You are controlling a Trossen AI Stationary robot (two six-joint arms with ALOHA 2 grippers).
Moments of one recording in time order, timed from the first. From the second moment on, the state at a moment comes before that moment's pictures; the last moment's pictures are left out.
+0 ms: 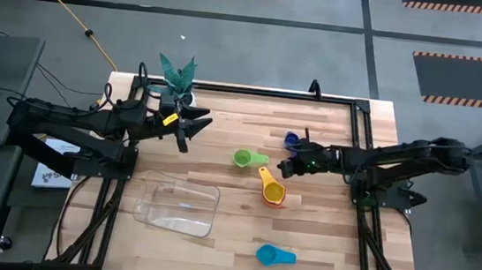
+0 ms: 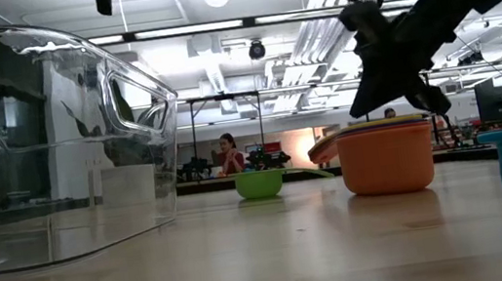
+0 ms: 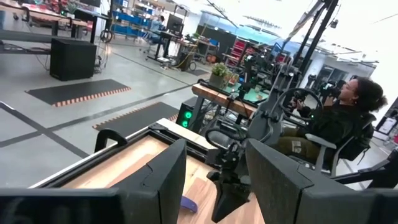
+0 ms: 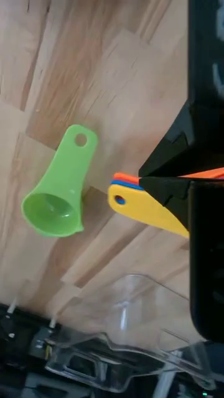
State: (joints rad) left arm -0.02 0.90 0.75 0.18 -0.38 -0.31; right arm -0.04 1.23 0.52 0.01 0.06 1.06
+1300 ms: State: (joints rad) left arm -0.02 0.90 0.75 0.18 -0.38 -0.30; right arm 0.12 1.49 0.52 0.36 0.13 1.17
